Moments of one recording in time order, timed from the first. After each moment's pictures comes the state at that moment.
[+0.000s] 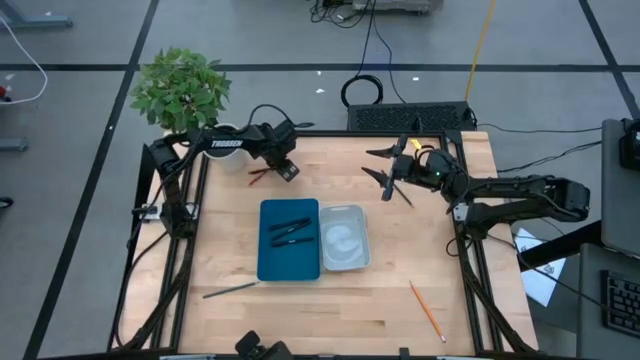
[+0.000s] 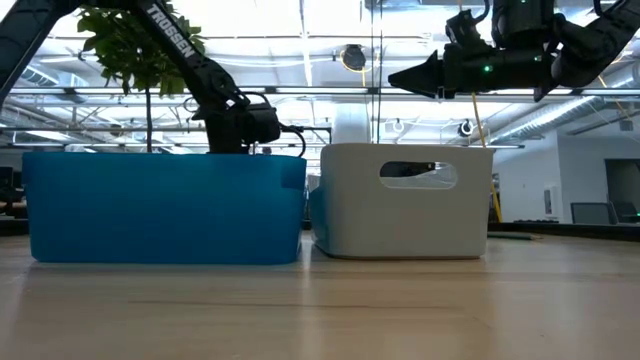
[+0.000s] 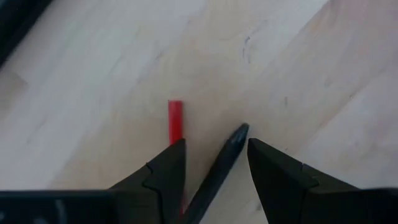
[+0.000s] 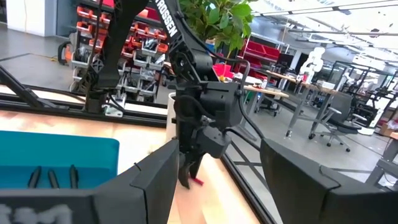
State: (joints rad) left arm 0.64 1.88 1.16 -0.56 -0.04 -0.09; right arm -0.41 1.12 0.38 0.79 -0.13 -0.25
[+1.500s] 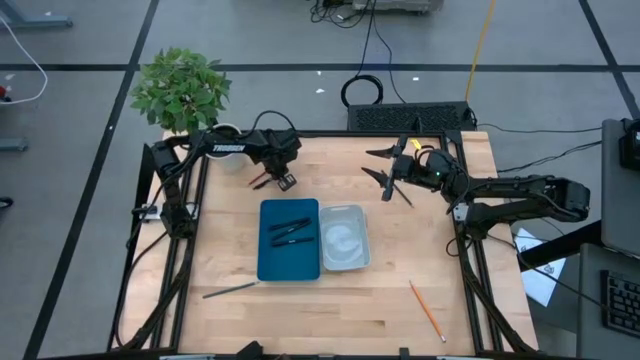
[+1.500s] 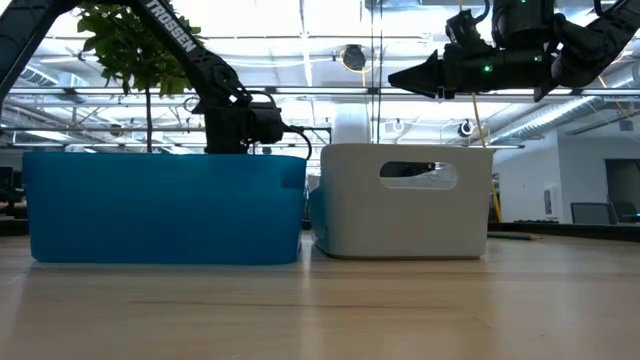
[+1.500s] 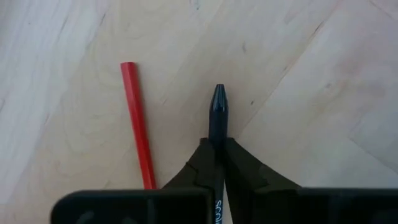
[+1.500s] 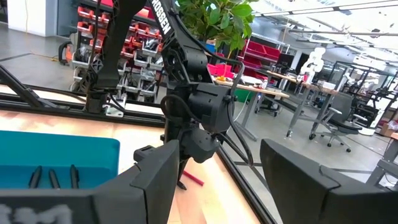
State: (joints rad) left arm 0.58 1.88 1.16 -0.66 -0.05 -0.02; right arm -0.41 1.12 0.38 0.79 -0.13 -0.25
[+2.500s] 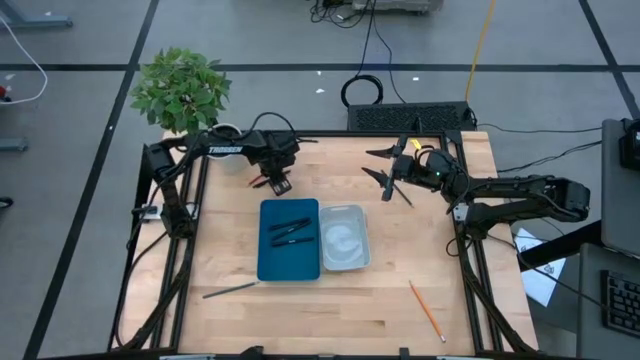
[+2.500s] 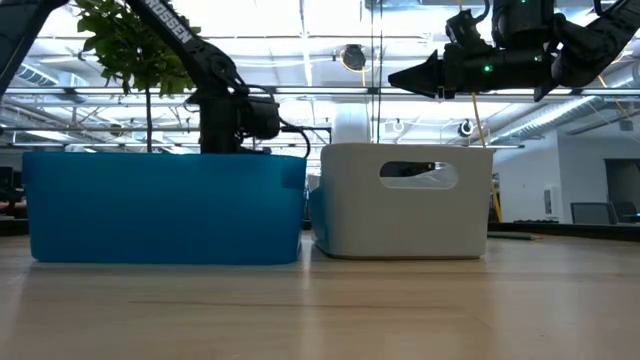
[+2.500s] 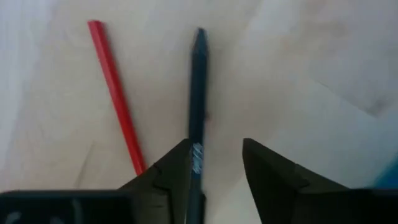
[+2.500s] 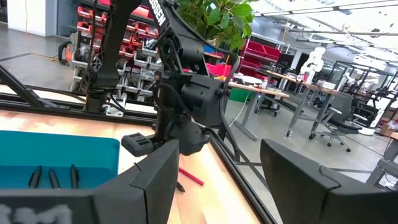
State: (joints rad) left arm 0.56 1.84 1.16 -0.78 -0.02 0.02; right arm -0.41 1.12 0.38 0.79 -0.13 -0.25
